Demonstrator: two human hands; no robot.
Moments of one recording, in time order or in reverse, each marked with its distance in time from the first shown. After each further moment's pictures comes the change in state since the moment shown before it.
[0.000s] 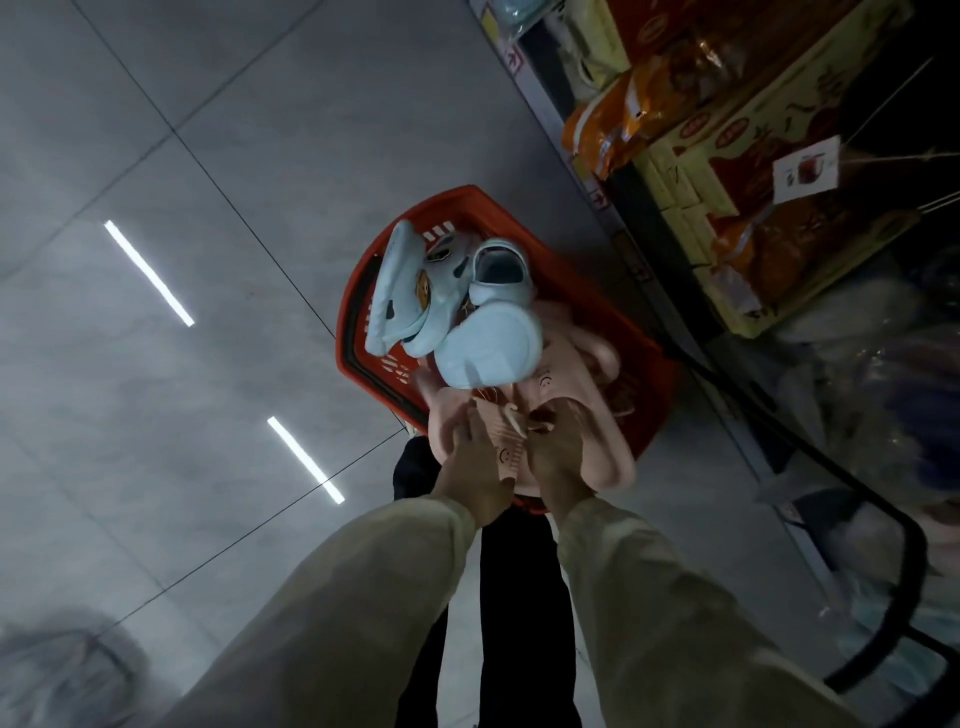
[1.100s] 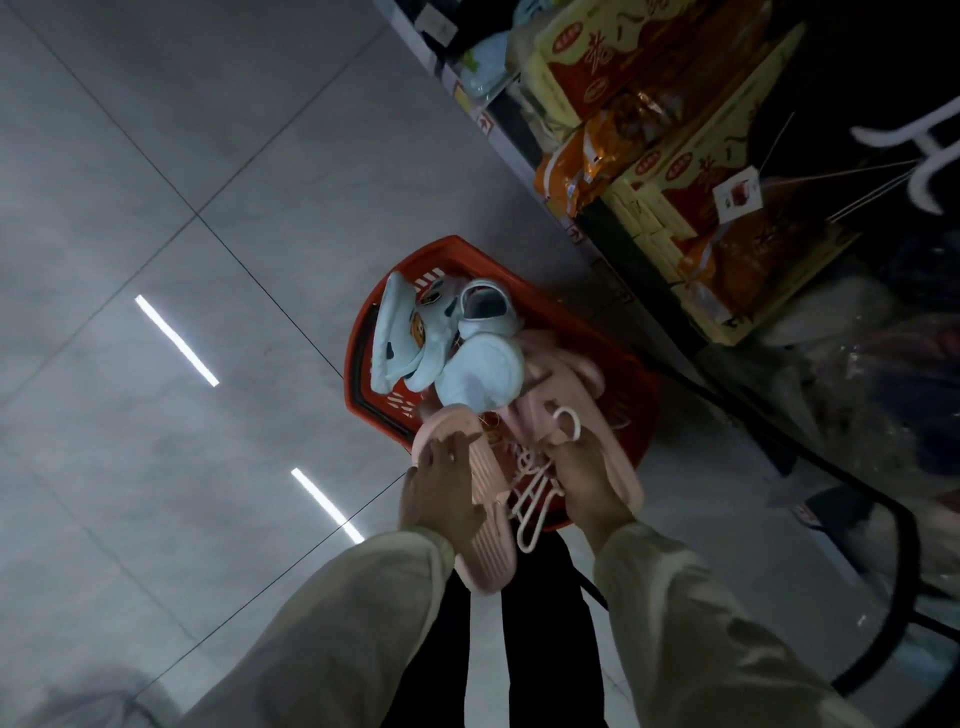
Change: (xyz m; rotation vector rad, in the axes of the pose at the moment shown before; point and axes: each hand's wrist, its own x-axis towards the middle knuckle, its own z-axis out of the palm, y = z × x) left_hand -0.037 0.002 -0.031 0.553 0.209 0.067; right_hand -0.007 -0.011 -0.041 0.208 -0.085 0.145
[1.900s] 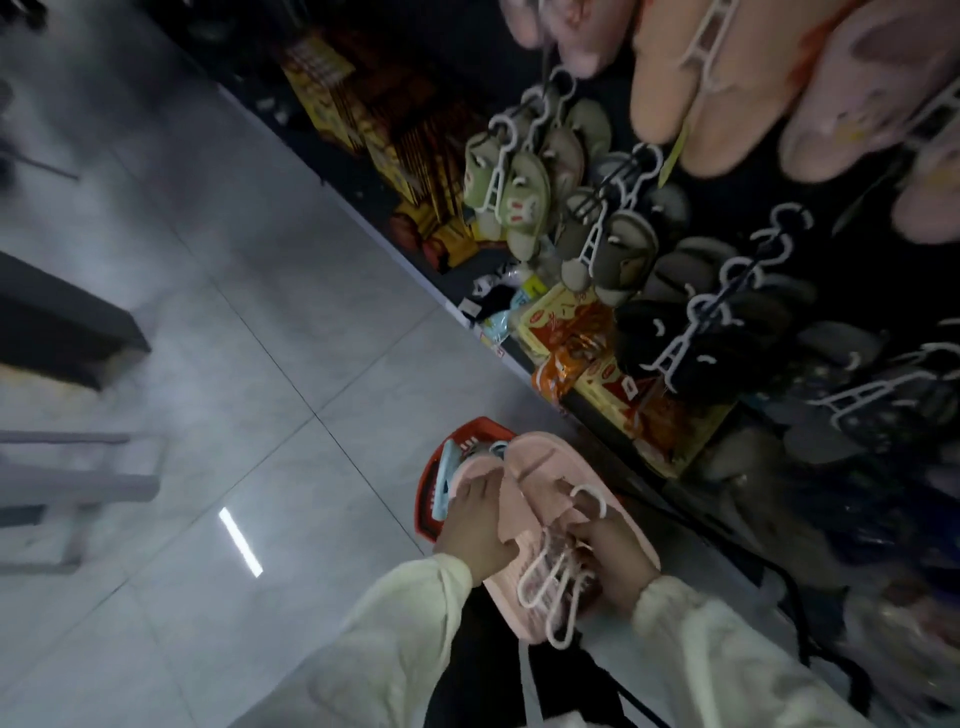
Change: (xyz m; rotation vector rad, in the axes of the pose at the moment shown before) left_hand -0.172 0.074 -0.212 -0.133 0.187 0.183; right_hand -0.282 -0.147 -0.094 0.235 -0.373 -0.157
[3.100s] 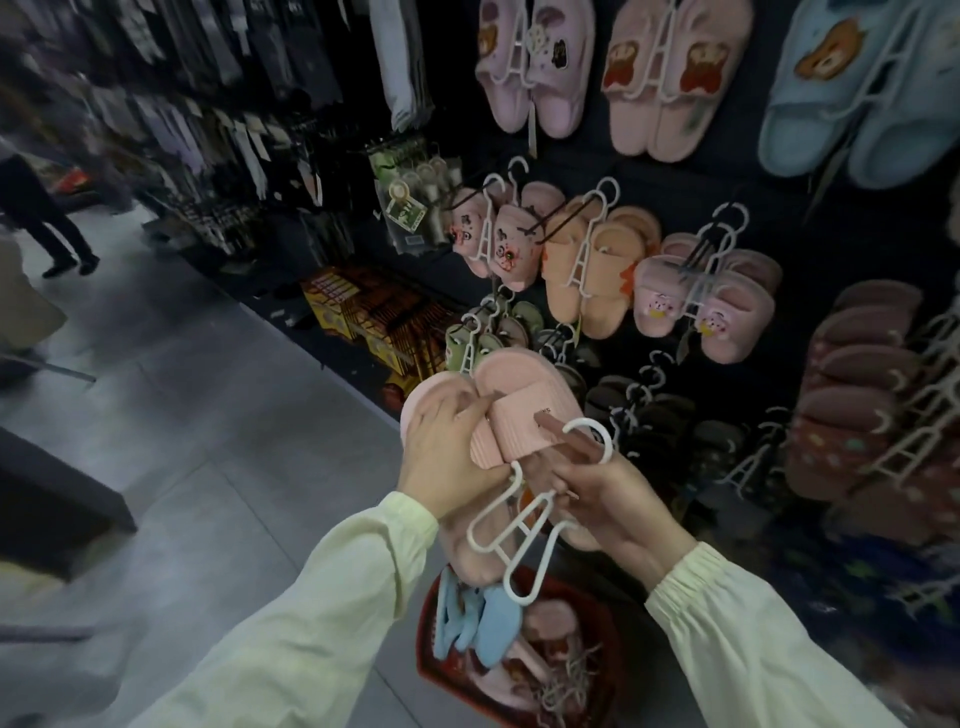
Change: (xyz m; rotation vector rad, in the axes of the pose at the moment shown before) left_hand -0.130 0.103 -0.225 0.187 0.691 0.423; right_hand -0.234 -0.138 0.071 0.241 -0.318 -0.529
